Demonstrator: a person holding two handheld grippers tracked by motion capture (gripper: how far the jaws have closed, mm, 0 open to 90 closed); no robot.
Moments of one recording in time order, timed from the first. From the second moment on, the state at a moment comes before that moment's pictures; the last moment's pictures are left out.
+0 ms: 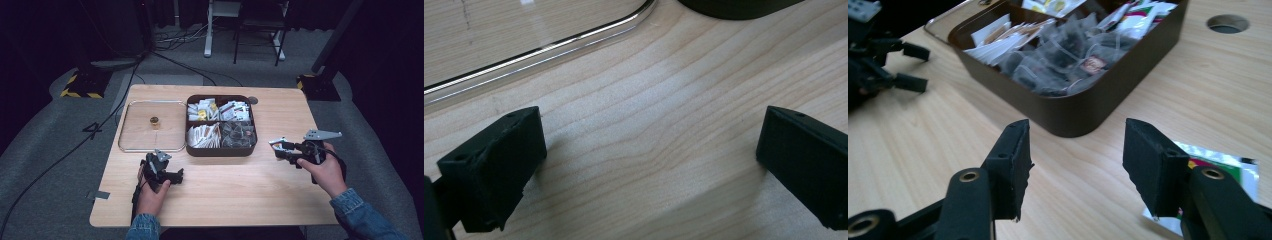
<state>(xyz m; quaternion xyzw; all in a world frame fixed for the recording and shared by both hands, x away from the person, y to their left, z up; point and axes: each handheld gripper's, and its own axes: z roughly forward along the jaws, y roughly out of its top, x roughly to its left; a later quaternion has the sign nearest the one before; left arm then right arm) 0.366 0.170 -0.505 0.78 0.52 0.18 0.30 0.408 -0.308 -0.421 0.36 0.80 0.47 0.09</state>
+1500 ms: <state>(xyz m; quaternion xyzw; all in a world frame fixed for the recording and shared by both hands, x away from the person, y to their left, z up) 0.368 0.168 -0.506 0.77 0.52 0.19 0.30 0.339 -0.251 -0.505 0.22 0.89 0.38 0.10</state>
